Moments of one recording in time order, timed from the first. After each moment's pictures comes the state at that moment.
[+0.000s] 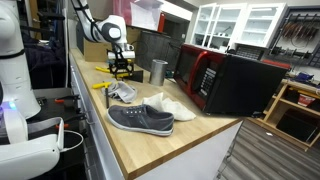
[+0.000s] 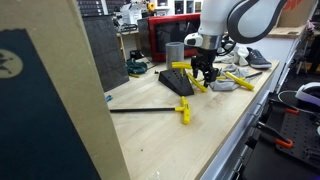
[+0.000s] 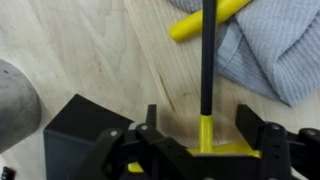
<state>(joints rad) 0.10 0.04 0.06 -2.62 -0.32 2.80 -0.76</state>
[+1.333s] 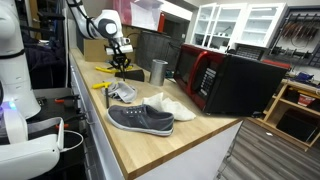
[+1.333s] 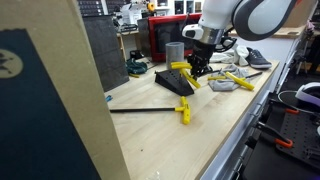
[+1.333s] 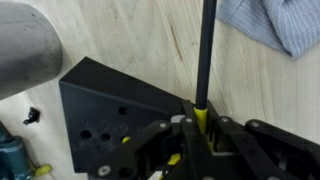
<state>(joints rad) 0.11 -0.04 0.11 -2.65 -0.35 2.89 -0.73</state>
